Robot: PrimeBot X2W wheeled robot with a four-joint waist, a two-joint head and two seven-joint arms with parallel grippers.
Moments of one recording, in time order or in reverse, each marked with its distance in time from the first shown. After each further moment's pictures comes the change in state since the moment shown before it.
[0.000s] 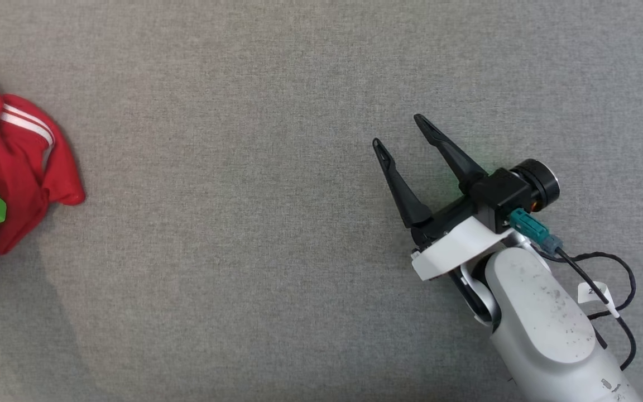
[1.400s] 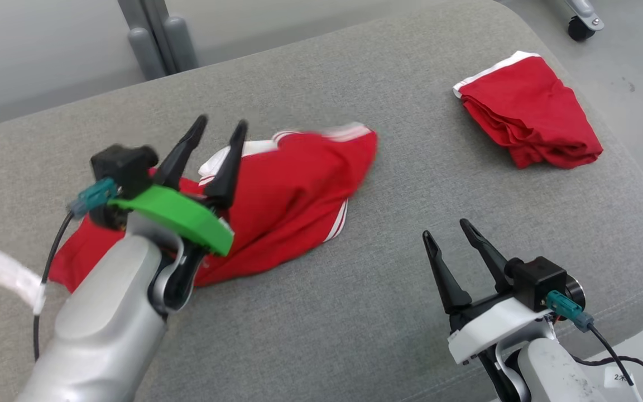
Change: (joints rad) left arm 0.163 -0.316 -0.063 -0.428 0.240 0.000 -0.086; right arm 0.297 -0.001 -0.118 0.015 0.100 0.000 0.000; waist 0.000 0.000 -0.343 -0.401
